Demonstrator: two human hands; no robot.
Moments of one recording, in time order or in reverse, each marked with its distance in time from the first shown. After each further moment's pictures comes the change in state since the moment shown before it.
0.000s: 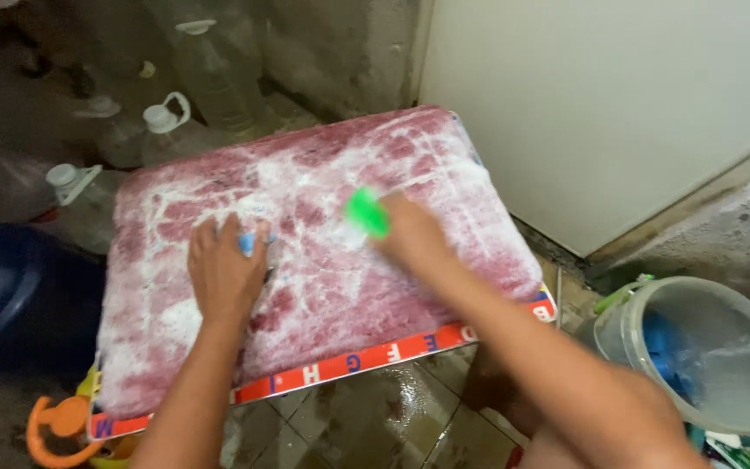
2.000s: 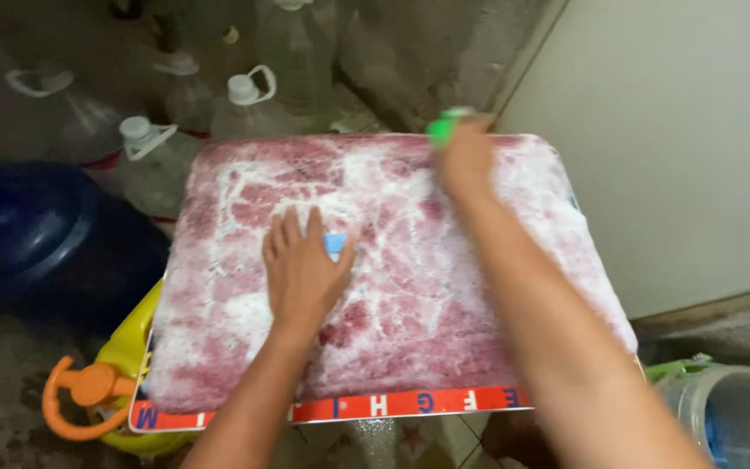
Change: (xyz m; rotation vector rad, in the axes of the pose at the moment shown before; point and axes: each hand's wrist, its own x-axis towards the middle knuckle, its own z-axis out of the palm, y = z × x) left_hand 0.010 -0.005 -0.001 0.000 -0.083 -0.059; right_hand 0.185 -0.017 0.057 -0.117 0.217 0.209
